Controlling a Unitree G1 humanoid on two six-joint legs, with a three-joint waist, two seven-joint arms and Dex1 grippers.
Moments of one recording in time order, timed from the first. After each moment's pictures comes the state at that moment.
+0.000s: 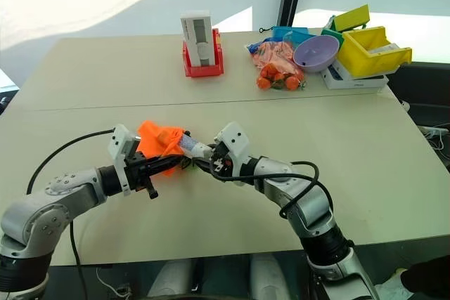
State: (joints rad) left arm -0.11 0.59 0.13 -0.53 -0.79 0.89 -0.56; right arm -0.39 -0.26 0.30 -0.35 0.40 0.81 0.50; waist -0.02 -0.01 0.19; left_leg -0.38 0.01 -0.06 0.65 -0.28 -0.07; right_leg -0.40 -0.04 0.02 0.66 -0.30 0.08
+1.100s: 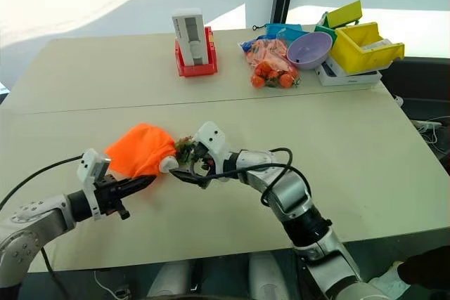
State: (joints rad) left arm 0.15 0.67 0.31 -0.48 -0.80 0.83 -0.64; right arm -0.47 -0.26 0.36 -0.26 0.32 0.77 0.67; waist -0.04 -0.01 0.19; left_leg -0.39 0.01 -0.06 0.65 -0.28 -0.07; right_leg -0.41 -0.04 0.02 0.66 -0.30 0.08
